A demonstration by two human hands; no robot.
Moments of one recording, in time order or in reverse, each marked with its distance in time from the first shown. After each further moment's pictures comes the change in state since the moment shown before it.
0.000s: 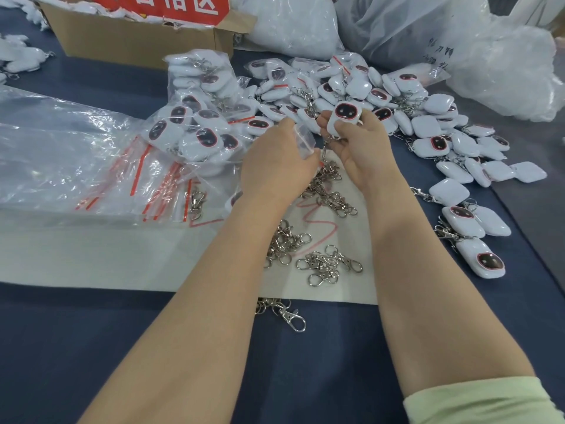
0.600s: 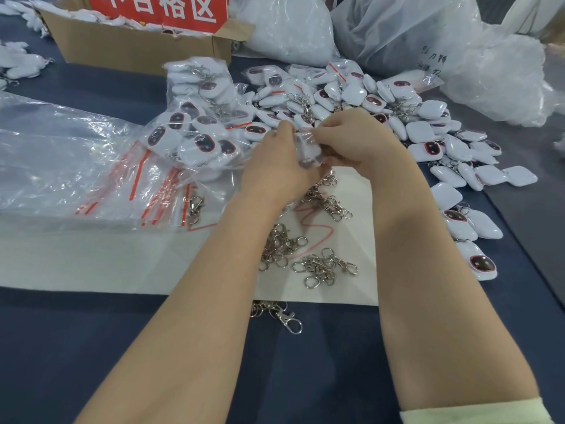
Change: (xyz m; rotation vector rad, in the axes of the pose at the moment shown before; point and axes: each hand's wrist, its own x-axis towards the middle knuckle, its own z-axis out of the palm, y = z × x) left_hand 0.004 0.003 -0.003 -0.063 -0.146 -0.013; right_hand -0.009 -0.036 0.013 -0.830 -0.206 0.092
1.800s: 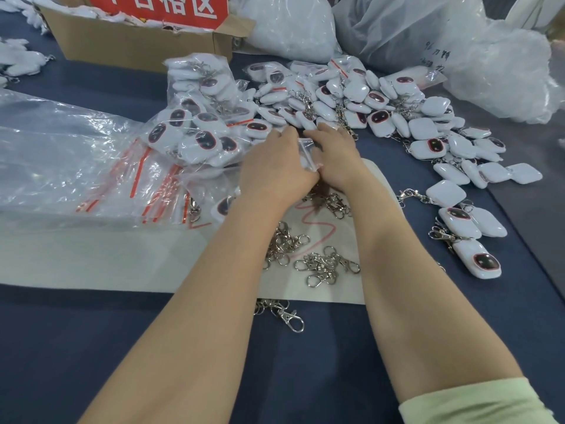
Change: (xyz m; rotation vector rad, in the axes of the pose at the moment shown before) left_hand -0.001 -0.006 0.006 0.272 0.073 0.061; right_hand 0.025 0.040 0.029 -0.695 0.079 -0.186
